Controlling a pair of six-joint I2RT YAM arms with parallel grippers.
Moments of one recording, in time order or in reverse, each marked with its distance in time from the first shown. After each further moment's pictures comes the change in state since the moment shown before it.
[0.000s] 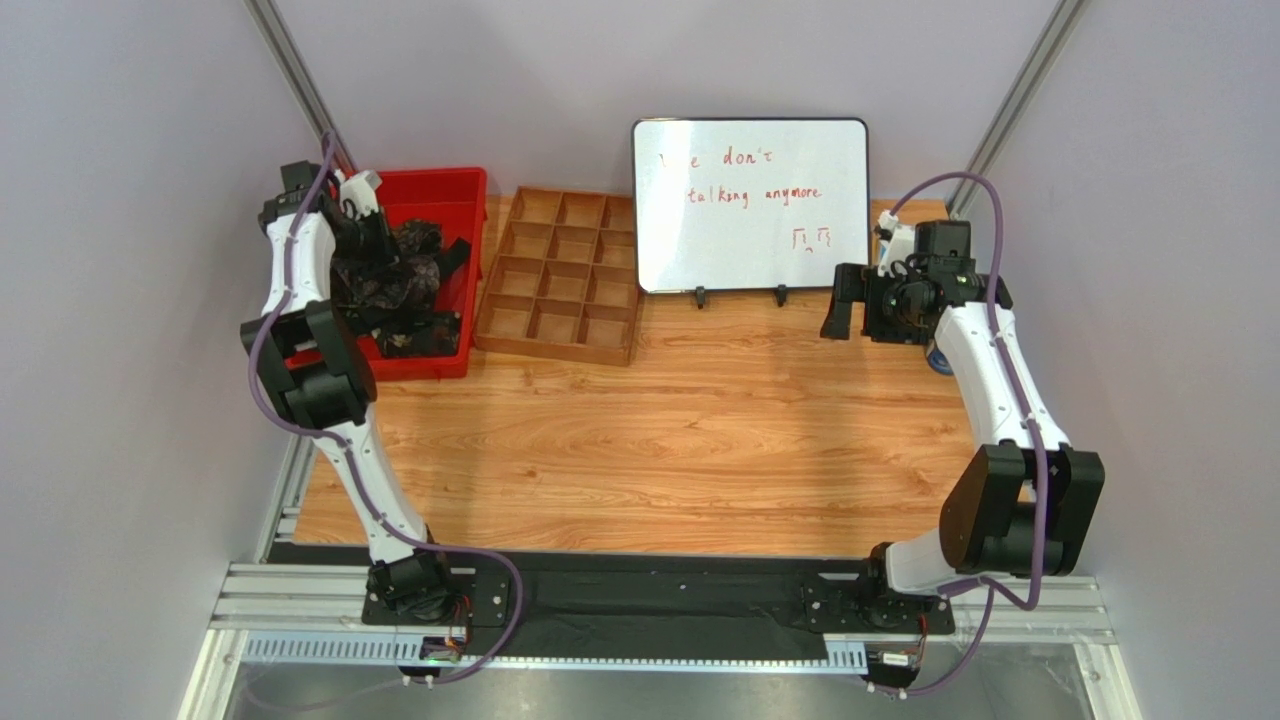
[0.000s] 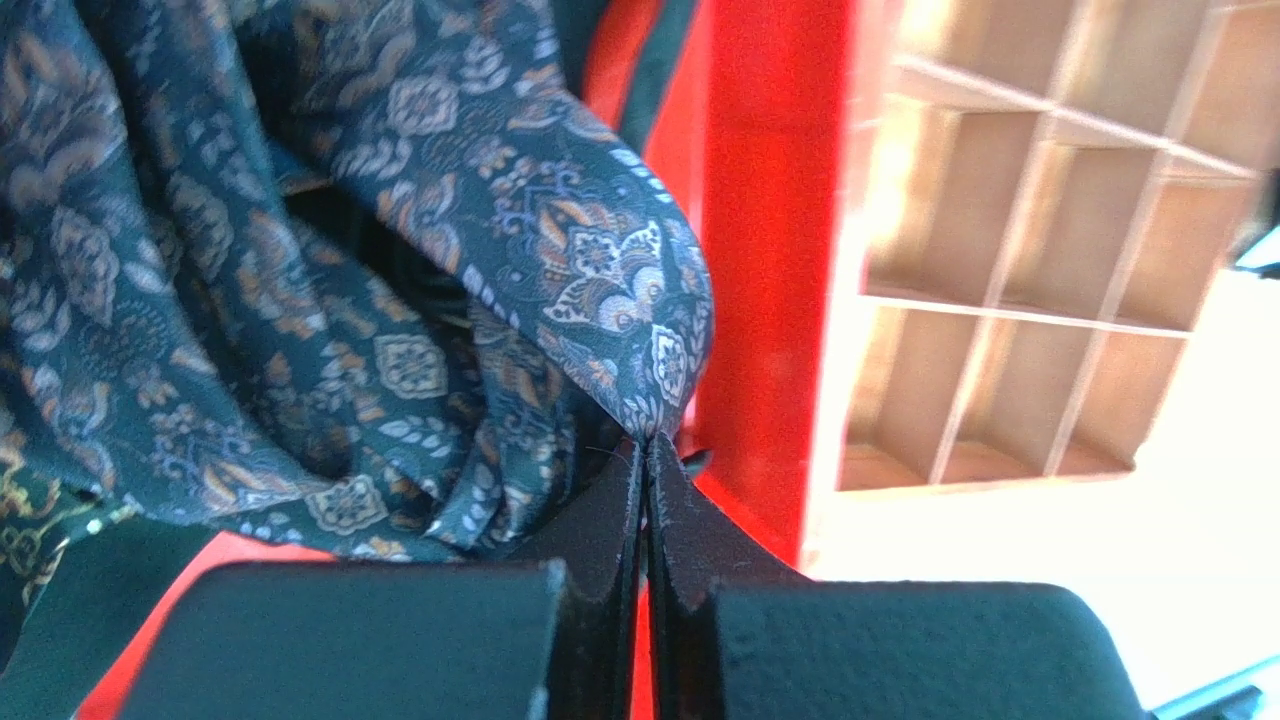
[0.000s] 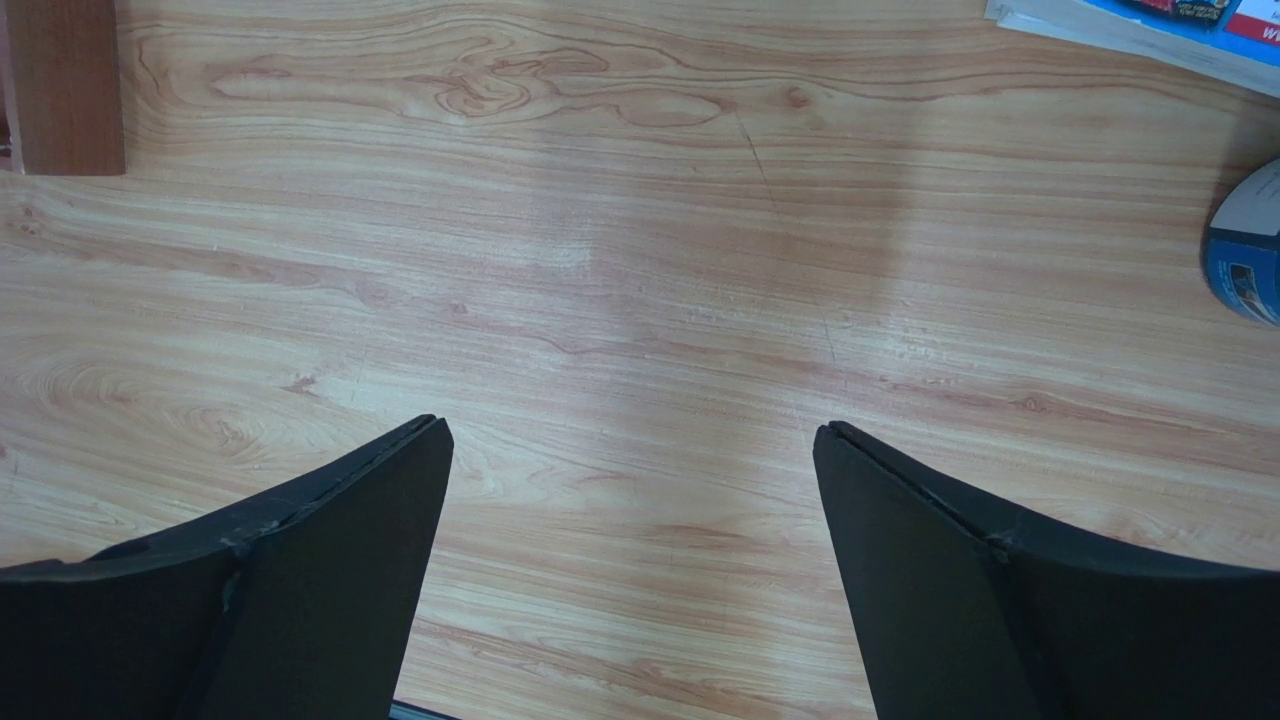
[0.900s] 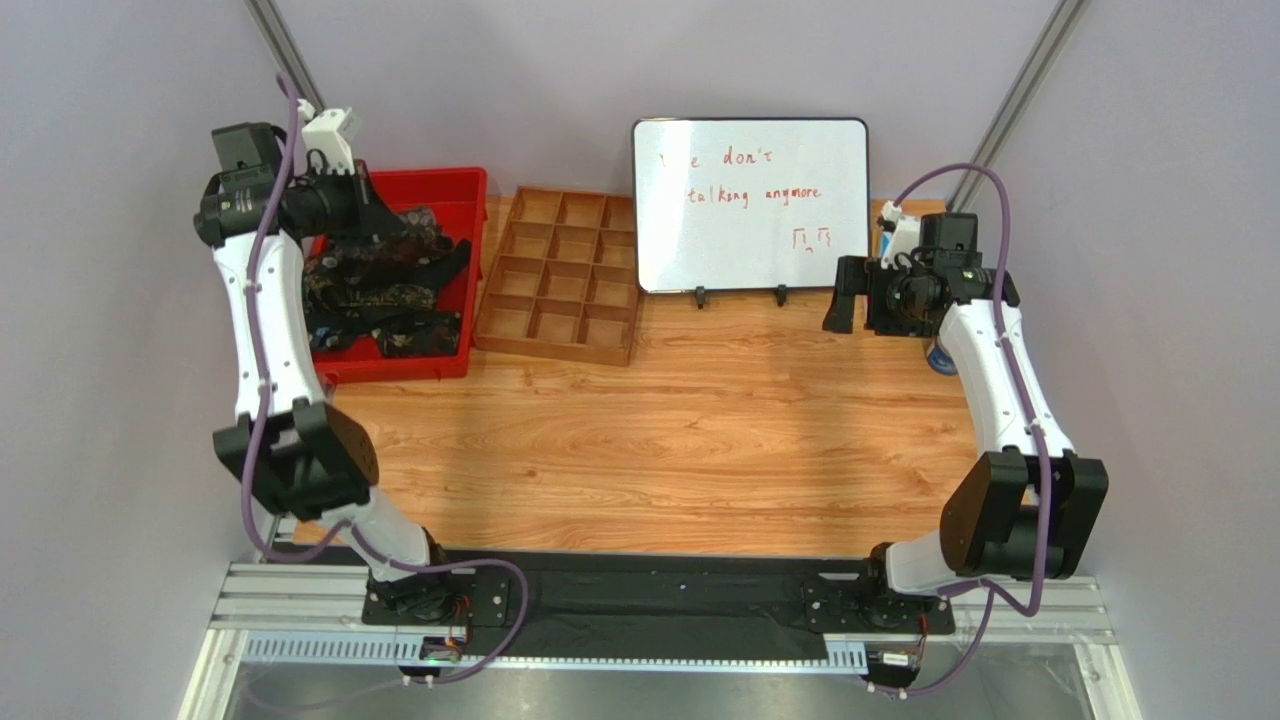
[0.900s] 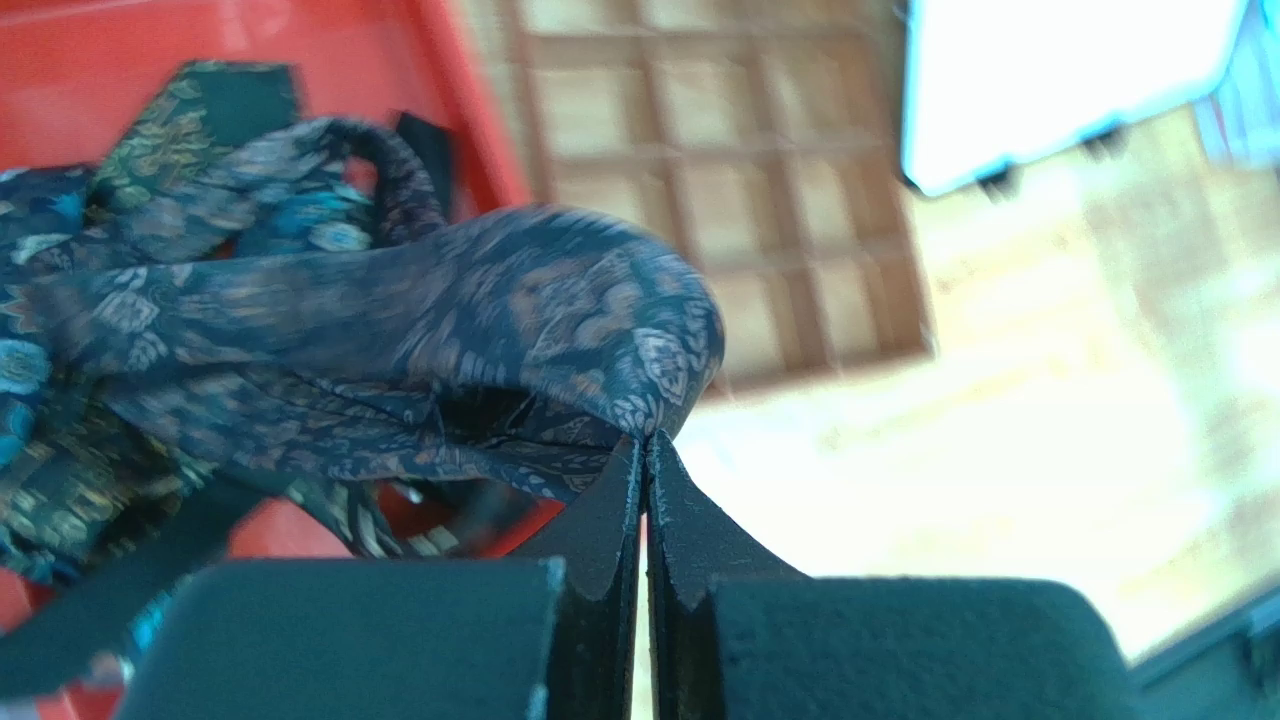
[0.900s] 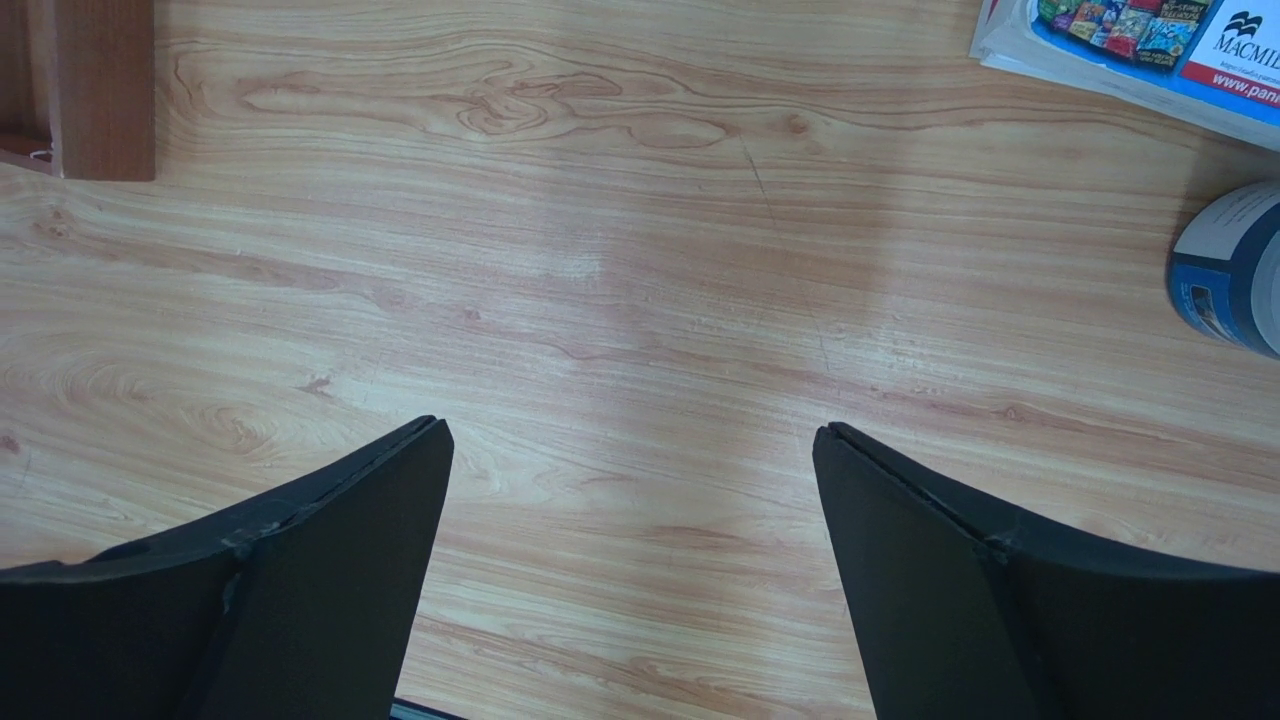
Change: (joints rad) left arm -0.014 -0.464 -0.078 -0.036 0.194 0.151; right arm 0.000 -0.010 0.043 -0.025 -0.006 -0.015
